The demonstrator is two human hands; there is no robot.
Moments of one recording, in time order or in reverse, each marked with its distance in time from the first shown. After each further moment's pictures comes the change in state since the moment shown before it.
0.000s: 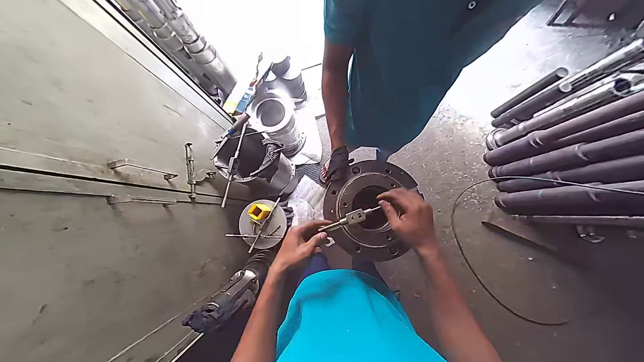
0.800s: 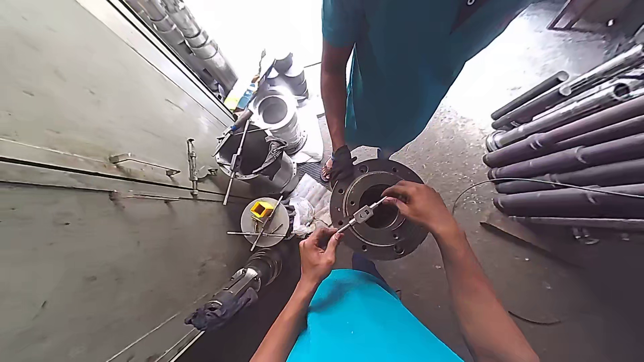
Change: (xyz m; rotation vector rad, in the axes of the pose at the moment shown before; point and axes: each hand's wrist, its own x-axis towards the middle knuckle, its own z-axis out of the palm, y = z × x) left_hand -0.020 -0.007 0.057 0.089 0.479 0.085; right_hand 0.036 0.011 -0.016 -0.153 -0.309 -0.040
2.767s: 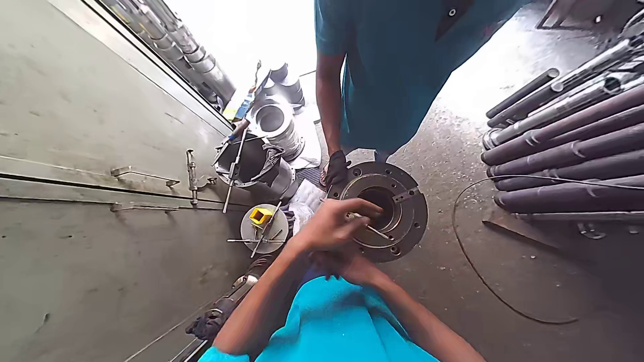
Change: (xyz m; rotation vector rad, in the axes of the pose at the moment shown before) left_hand 0.100 0.091 0.000 0.102 -0.772 0.376; right_hand -0.040 -0.137 0.088 1.104 -0.365 0.020
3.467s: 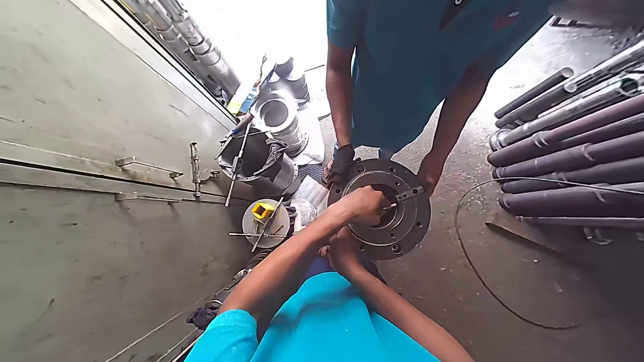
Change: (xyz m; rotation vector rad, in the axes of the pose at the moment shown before) left_hand 0.082 -0.019 0.027 0.485 -0.511 -0.304; right_hand 0.035 0.002 0.030 0.350 0.588 0.341
